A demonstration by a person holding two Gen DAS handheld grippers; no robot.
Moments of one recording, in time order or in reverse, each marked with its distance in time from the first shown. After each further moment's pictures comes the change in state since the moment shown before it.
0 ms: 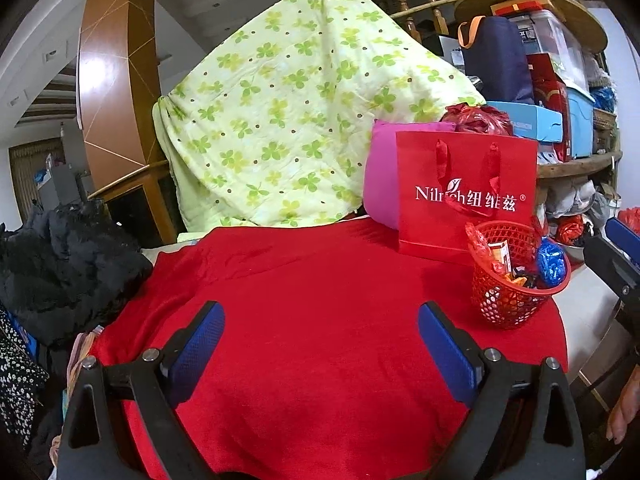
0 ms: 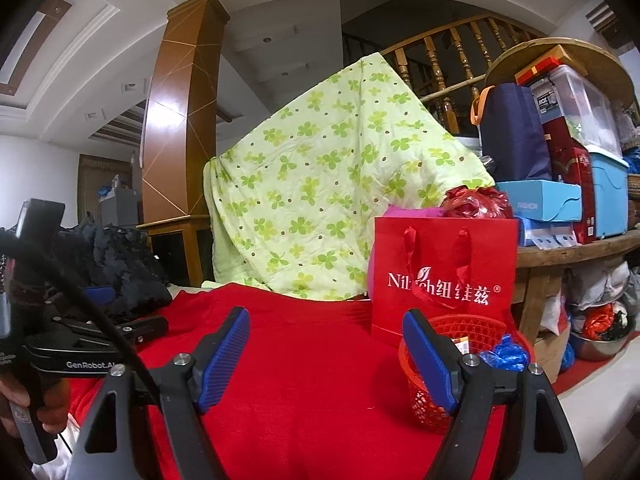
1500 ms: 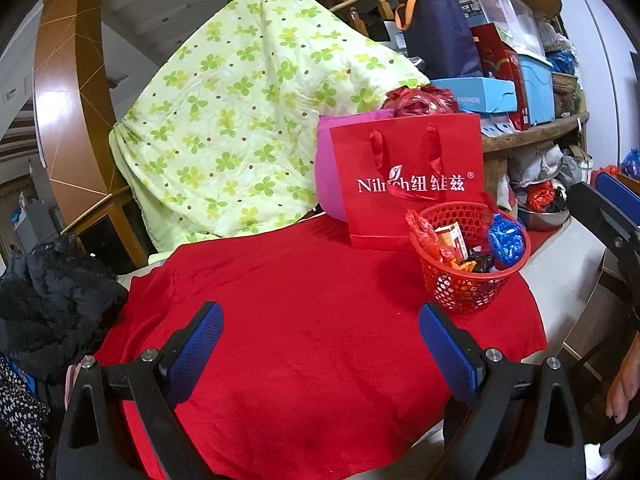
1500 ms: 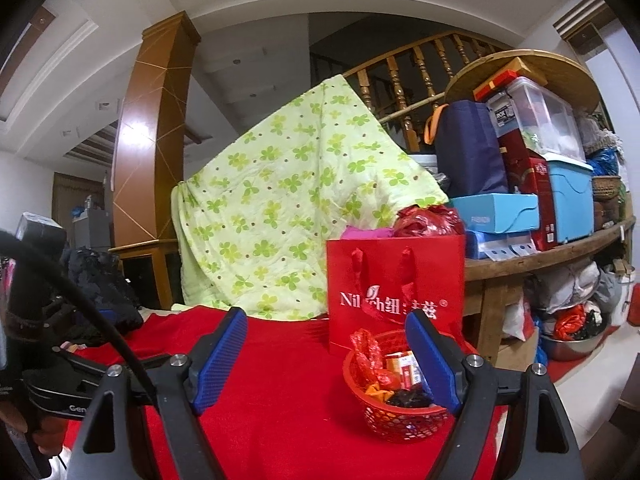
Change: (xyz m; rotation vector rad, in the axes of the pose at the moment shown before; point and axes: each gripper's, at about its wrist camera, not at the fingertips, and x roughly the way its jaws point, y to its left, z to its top) left arm -0.013 -0.080 0.013 0.142 0.021 -0.082; right arm -0.037 -0.047 0.010 0.036 -0.072 -0.121
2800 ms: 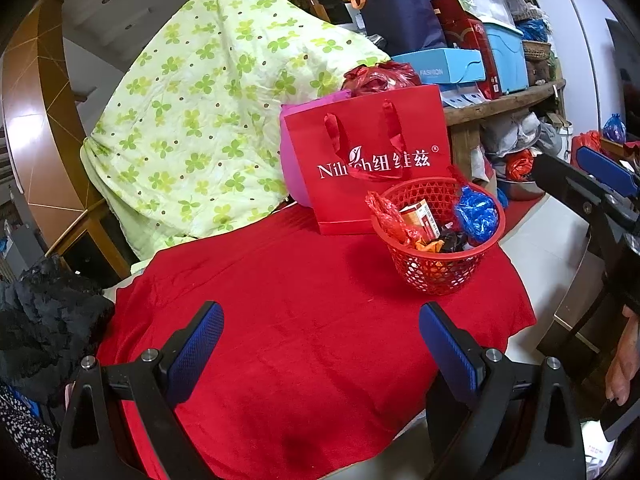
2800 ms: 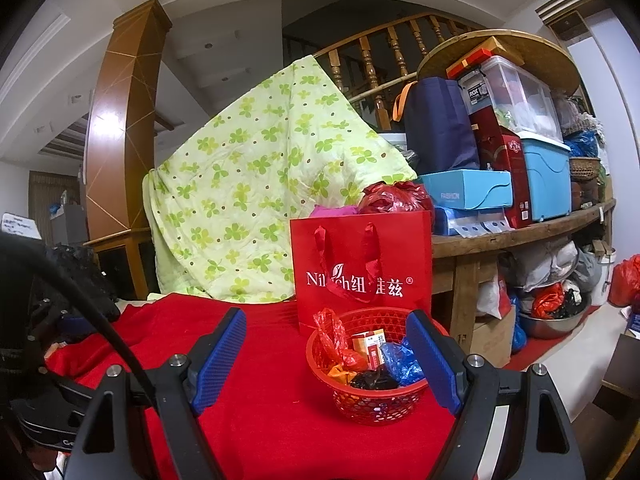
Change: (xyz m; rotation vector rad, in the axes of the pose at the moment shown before) left arm 0.011 -0.049 0.006 0.100 0.053 -0.048; right arm 0.007 -0.037 -0.007 0.039 0.069 -0.083
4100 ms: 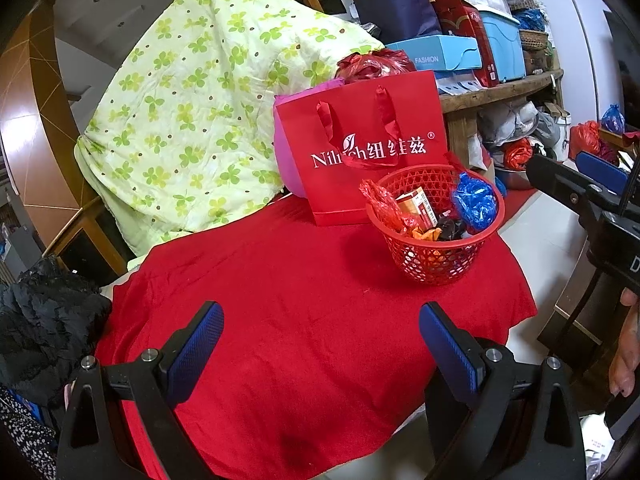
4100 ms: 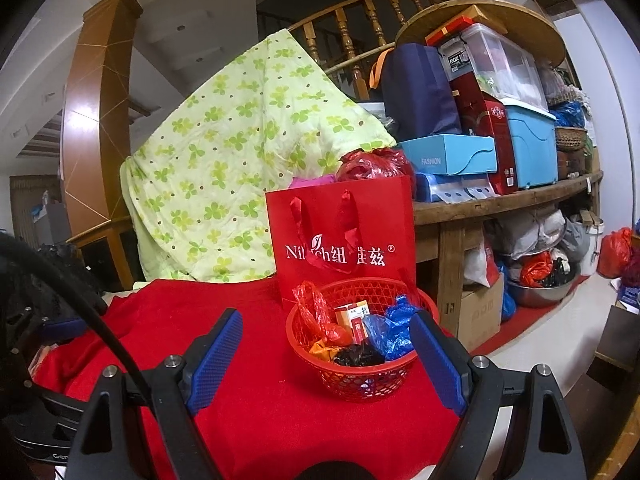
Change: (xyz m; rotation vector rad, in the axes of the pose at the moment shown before) left arm 0.012 -0.011 -0.001 0.011 0.036 -0.002; right arm 0.020 -0.019 -0.004 0.047 0.112 -0.054
